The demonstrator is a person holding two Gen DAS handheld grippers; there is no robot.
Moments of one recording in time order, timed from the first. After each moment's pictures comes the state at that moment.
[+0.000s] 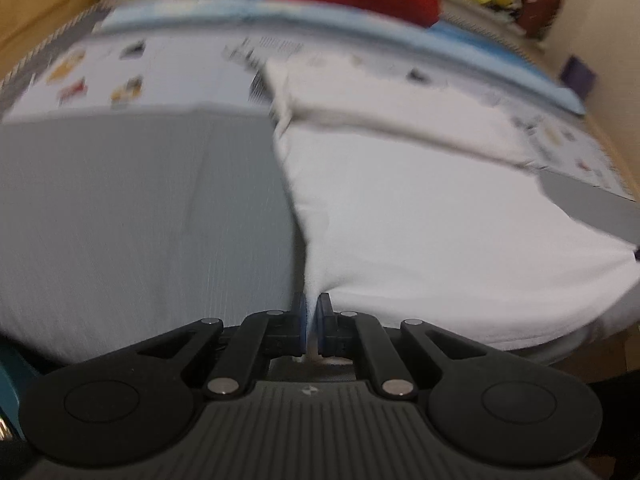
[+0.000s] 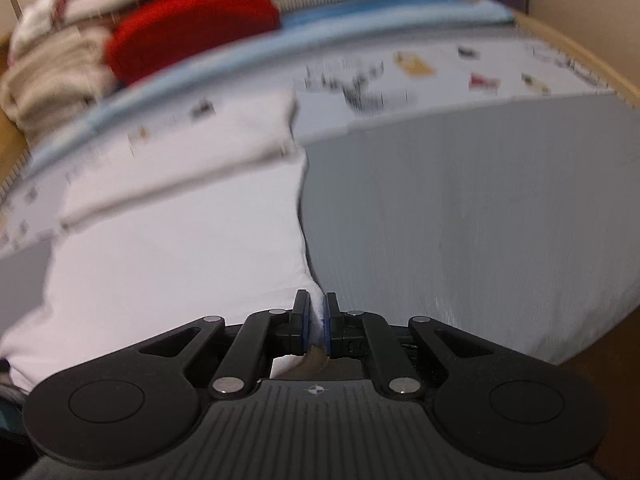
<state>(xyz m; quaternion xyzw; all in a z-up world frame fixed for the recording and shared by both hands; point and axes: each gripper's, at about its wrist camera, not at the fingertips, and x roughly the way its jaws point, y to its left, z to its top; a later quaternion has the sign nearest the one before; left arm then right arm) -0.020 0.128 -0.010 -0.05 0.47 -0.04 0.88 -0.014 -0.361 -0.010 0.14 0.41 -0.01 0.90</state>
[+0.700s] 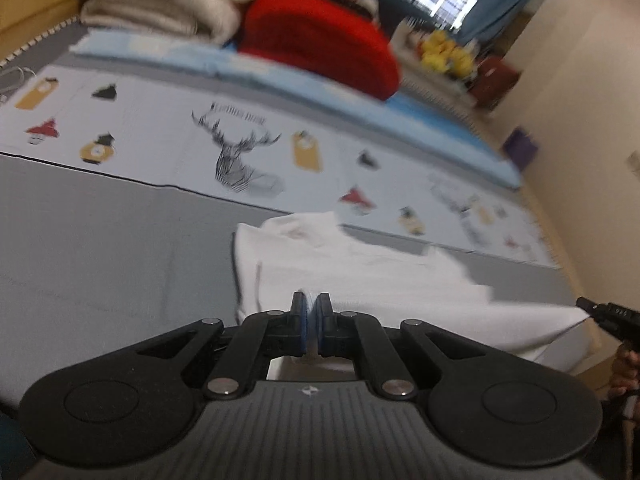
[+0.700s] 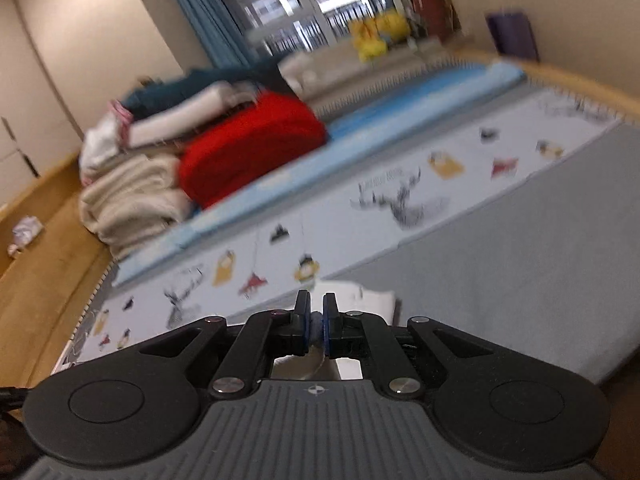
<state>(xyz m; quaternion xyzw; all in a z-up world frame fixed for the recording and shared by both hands) 0.046 0.183 0.053 -0.16 0.43 -0.10 0.88 -0.014 -0.407 0.060 0.22 0.33 0.03 0.92</state>
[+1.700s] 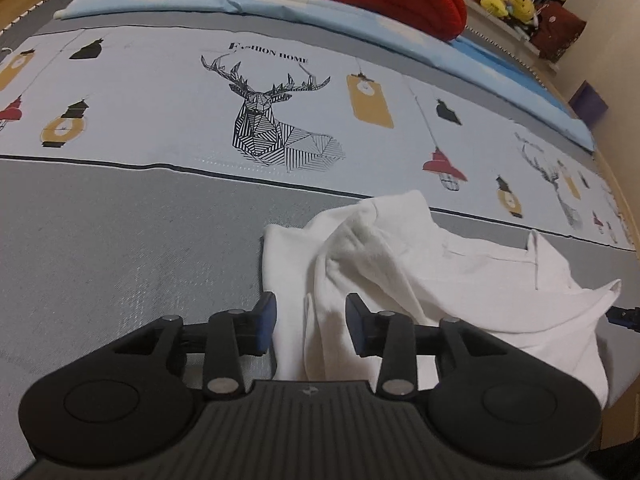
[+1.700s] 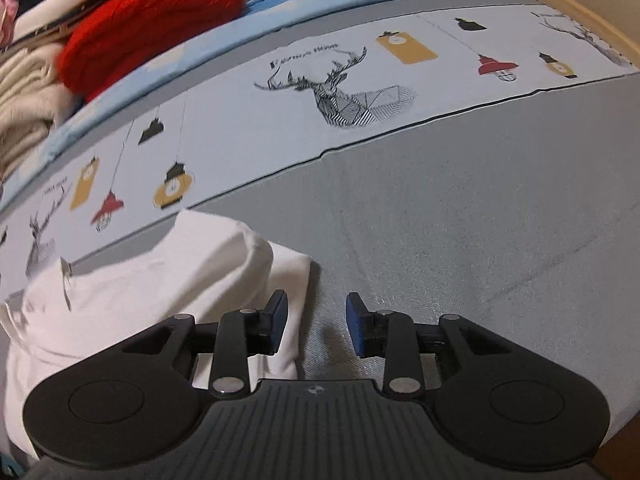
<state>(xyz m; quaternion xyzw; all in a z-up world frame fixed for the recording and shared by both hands) 0.175 0.160 -0.055 -0.10 0.50 -0.05 0.86 0.130 -0.399 -0.071 0.15 0.49 -0.03 0.86</state>
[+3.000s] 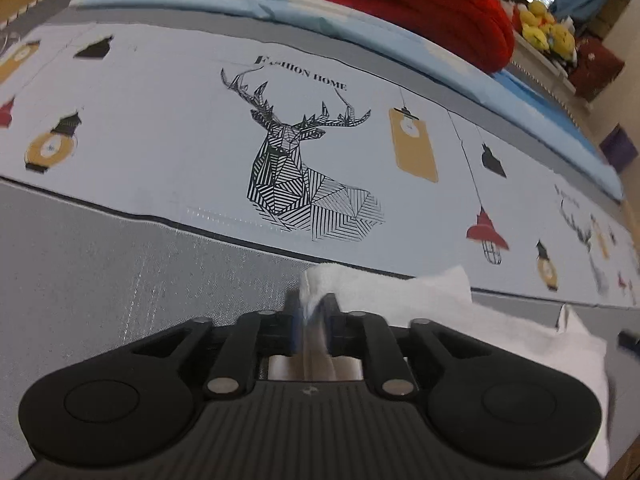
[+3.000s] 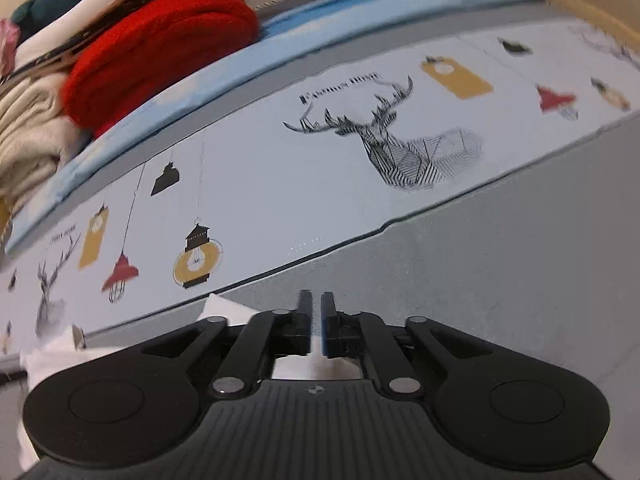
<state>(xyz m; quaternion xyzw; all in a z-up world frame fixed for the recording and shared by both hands) 0.252 0.174 -0.075 -0.15 0.50 -0.01 0.86 0.210 -0.381 -0.071 0.17 0.44 0.00 0.88</state>
